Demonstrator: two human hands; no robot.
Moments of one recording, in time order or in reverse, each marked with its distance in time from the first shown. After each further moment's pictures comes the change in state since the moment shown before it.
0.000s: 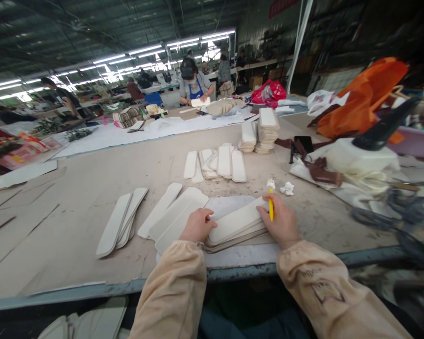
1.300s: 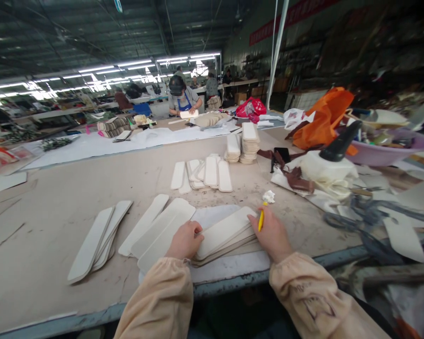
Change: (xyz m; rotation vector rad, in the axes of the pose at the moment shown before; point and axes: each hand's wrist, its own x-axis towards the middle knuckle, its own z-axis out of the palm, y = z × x) left_hand -0.005 0.005 0.004 0.089 -0.018 0.033; right_hand -0.007 0.009 -0.015 -0.143 -0.023 0.017
